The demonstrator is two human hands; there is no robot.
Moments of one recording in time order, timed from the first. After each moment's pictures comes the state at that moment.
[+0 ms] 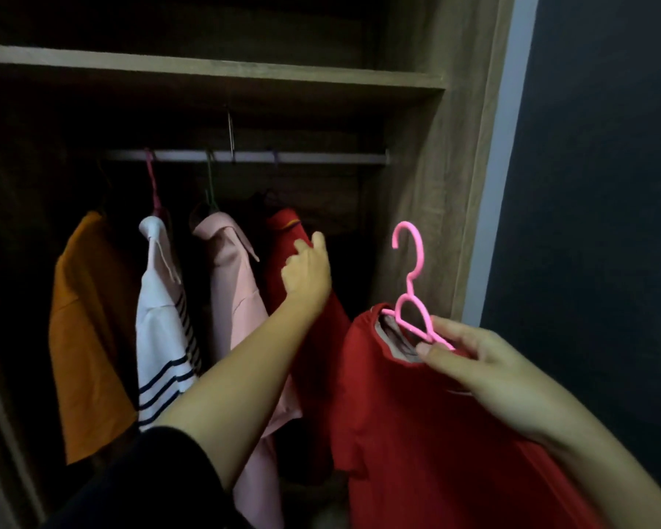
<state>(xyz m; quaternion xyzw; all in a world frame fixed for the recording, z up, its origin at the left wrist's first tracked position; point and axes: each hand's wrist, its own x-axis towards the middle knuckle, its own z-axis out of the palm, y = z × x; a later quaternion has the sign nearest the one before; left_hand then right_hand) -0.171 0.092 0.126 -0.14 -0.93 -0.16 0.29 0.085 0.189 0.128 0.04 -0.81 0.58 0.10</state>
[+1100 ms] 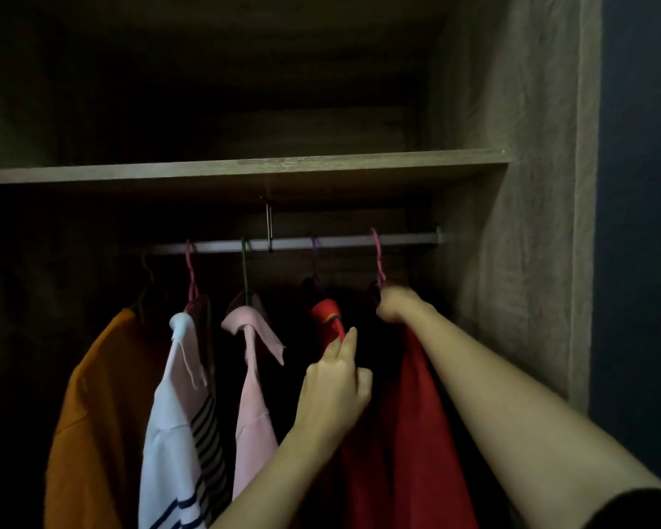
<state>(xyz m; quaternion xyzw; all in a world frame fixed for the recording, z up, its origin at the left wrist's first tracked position) -0.182 0.072 0.121 -0.24 -0.87 -0.27 0.35 -0.248 0.206 0.224 -0.09 -0.98 0.10 0.11</state>
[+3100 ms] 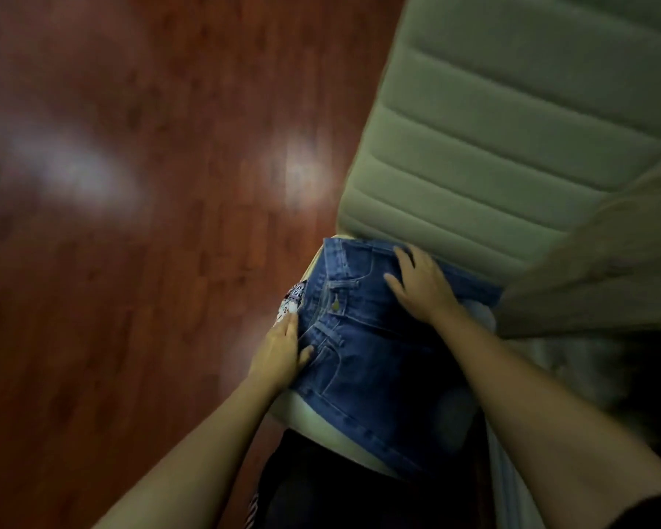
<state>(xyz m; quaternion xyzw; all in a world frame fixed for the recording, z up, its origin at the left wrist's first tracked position) 0.360 -0.325 -0.521 0.60 -0.72 -0.33 -0.10 0.104 -0.370 -0.488 0.65 -0.72 0.00 -0.22</state>
